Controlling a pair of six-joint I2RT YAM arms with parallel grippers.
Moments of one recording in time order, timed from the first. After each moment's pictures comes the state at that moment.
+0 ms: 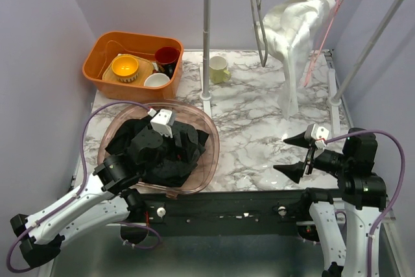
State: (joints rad) left arm -0.92 0.63 0.71 -0.50 -0.26 -0.51; right arm -0.11 0.46 0.89 -1.01 -1.14 -0.60
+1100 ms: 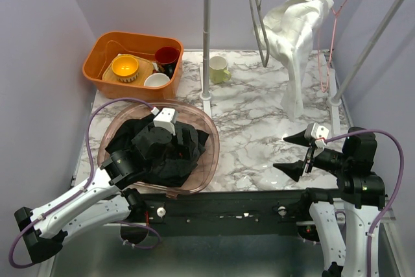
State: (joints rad) left arm -0.92 0.71 0.73 -0.57 -0.35 -0.57; right arm -0.11 0.46 0.87 -0.97 -1.15 -0.58
